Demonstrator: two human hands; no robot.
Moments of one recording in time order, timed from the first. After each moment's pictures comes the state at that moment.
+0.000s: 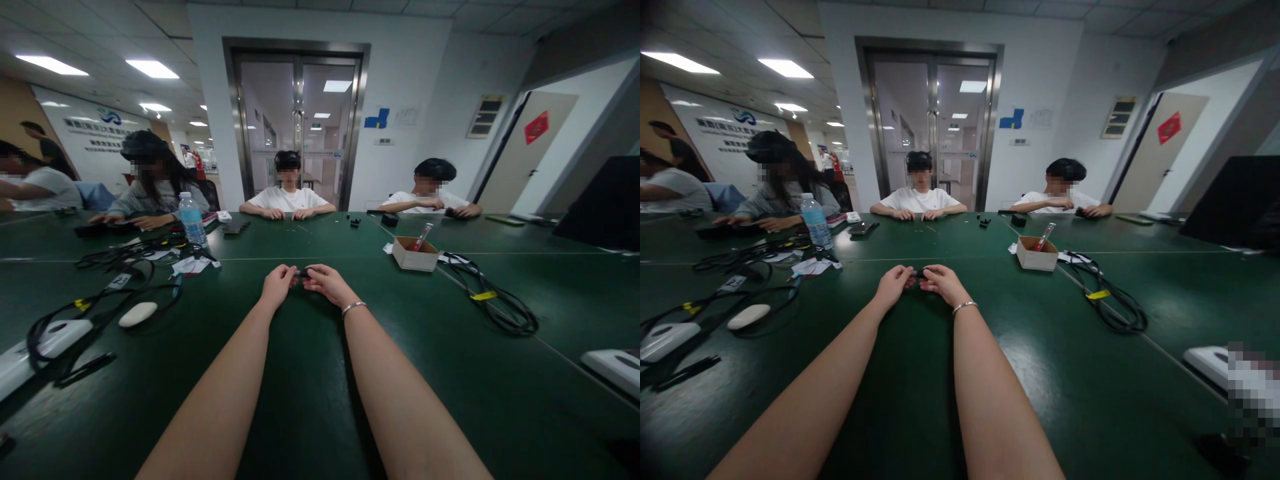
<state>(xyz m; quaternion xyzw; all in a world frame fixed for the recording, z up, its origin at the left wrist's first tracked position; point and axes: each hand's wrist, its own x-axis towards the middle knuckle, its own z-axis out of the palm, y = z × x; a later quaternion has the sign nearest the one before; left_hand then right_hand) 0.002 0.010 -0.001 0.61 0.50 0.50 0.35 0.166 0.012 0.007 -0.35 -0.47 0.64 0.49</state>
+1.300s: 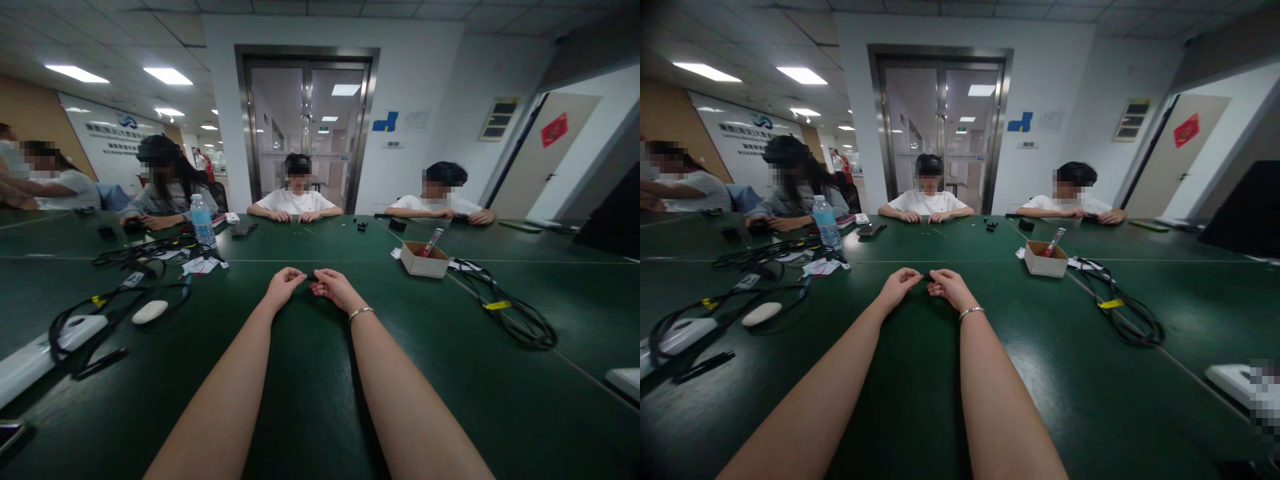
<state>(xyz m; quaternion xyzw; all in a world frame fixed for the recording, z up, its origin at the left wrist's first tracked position) -0.005 0.012 -0.001 0.62 0.45 0.52 0.39 0.167 0.012 0.008 -0.34 -0.48 0.65 0.48</state>
